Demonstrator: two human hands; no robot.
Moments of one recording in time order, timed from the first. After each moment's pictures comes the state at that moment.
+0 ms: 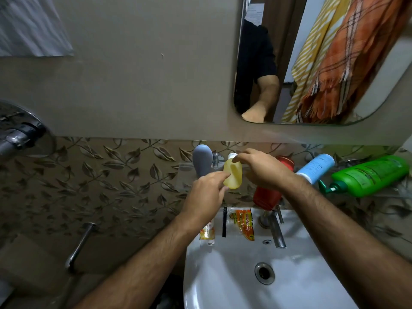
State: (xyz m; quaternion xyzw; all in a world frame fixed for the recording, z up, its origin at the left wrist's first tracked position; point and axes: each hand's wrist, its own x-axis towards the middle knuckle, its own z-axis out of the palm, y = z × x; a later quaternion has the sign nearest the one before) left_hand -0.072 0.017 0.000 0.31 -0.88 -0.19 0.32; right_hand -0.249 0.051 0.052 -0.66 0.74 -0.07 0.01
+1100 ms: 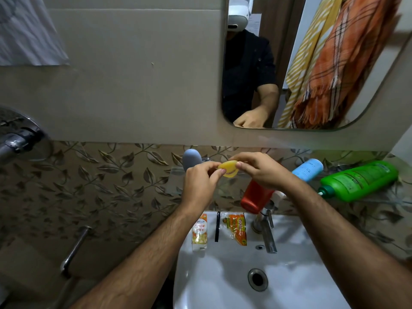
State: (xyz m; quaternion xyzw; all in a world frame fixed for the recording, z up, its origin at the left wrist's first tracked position) left_hand -0.102 0.014 0.023 0.39 -0.77 -0.30 0.40; right_hand -0.280 0.071 0.059 -0.67 0.67 -0.28 0.17
